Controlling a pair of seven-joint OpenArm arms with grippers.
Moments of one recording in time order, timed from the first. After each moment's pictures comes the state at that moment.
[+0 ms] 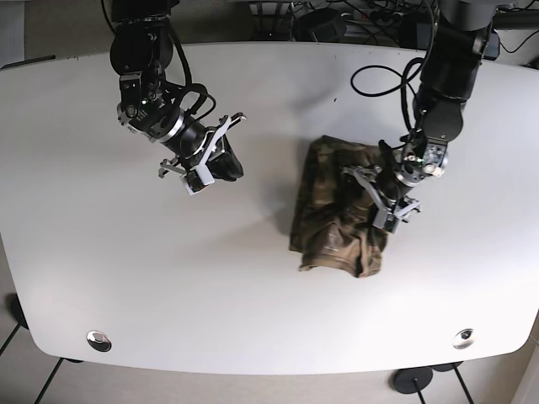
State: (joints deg) left arm -12.1 -25.2 17.3 61.5 -21.9 -17.9 9.6; right arm -8.1 5.4 -0.3 101.2 16.3 31.5 -34.9
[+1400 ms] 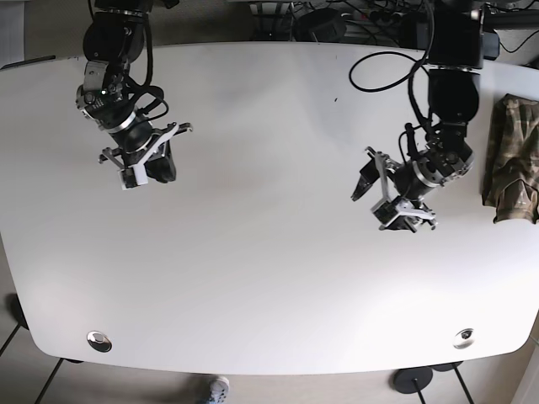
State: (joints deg) left arm -4.1 -15.8 -0.7 91.2 4.2 -40.5 26.1; right arm -11.4 6.1 17.2 102.1 14.8 30.6 -35.2
